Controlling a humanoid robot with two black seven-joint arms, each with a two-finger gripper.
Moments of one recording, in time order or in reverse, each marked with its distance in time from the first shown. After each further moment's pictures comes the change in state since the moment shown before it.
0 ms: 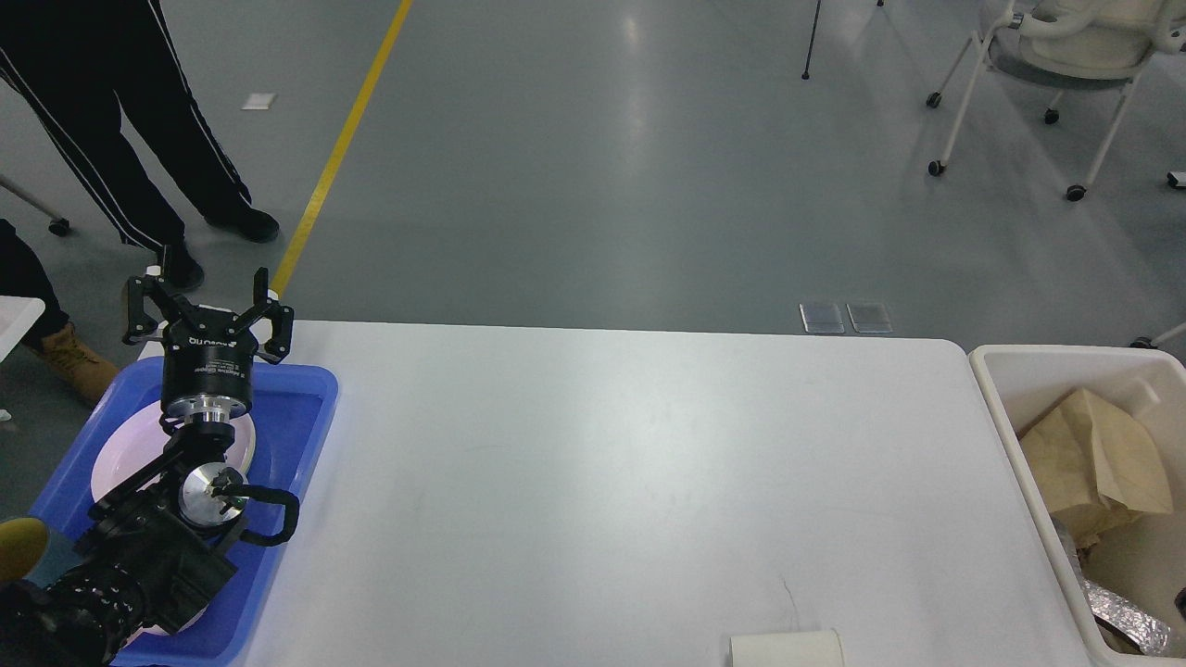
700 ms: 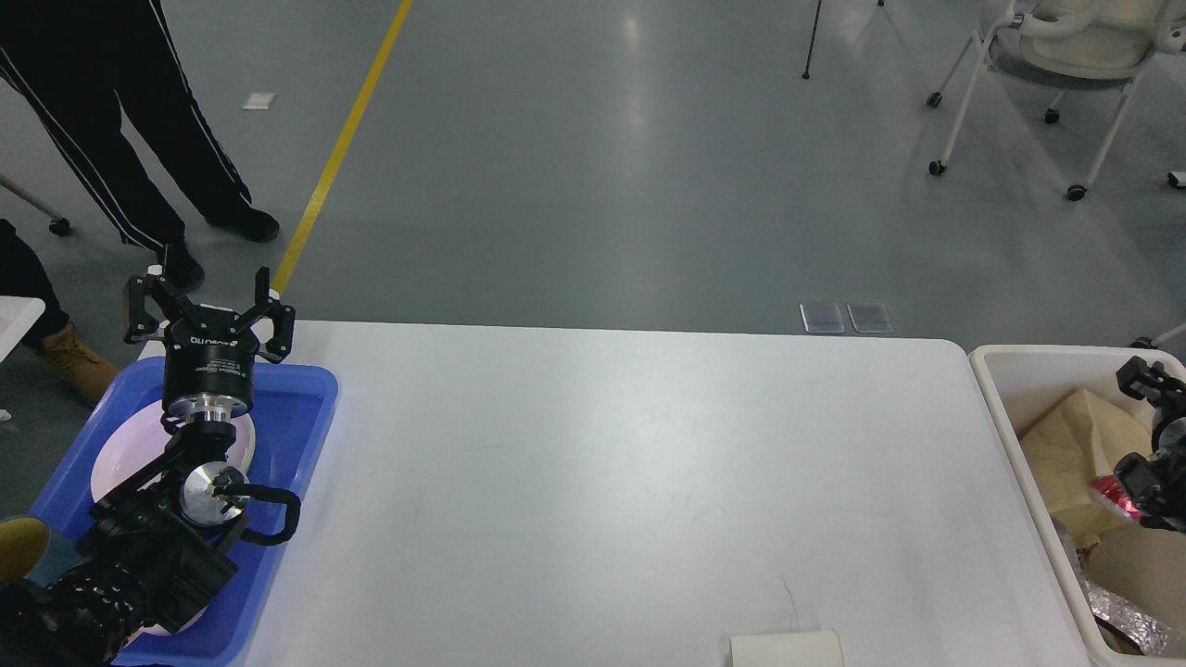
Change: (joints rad) left arm -0.001 -0.001 -0.001 0.000 0.000 0.000 0.001; right arm 0.244 0.040 -0.002 0.019 -0.049 0.051 -0.002
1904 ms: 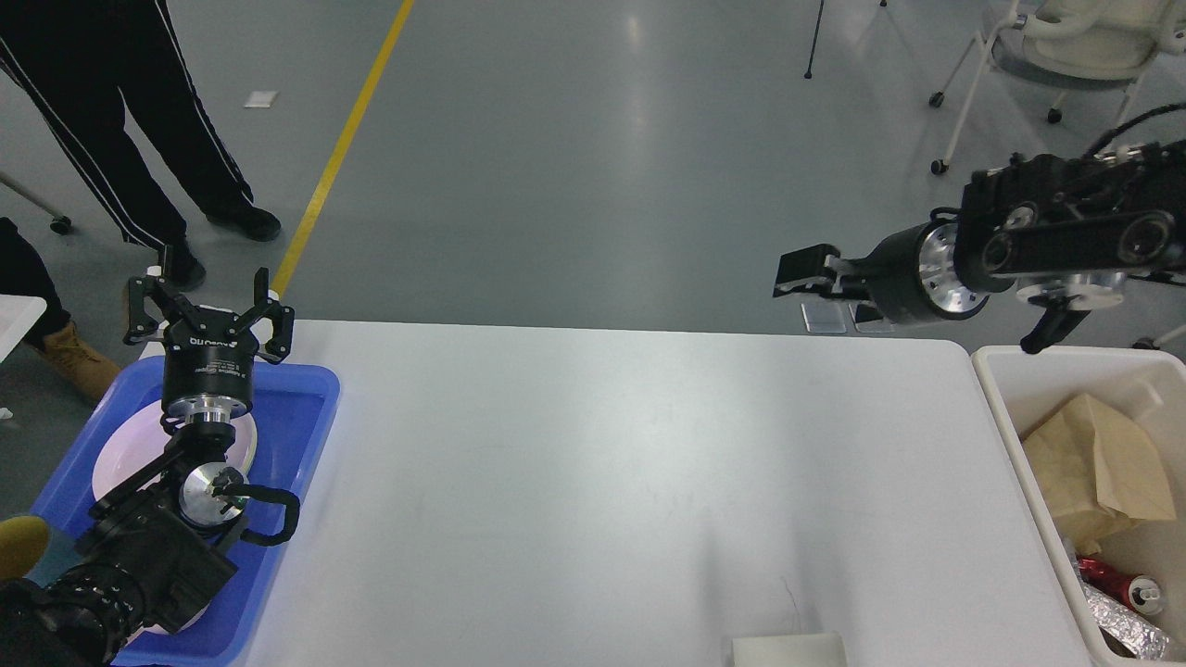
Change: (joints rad) left arm 0.001 0.000 0.001 0.000 0.000 0.000 -0.001; right arm 1.270 0.057 0.006 1.426 -0.355 0.382 0.164
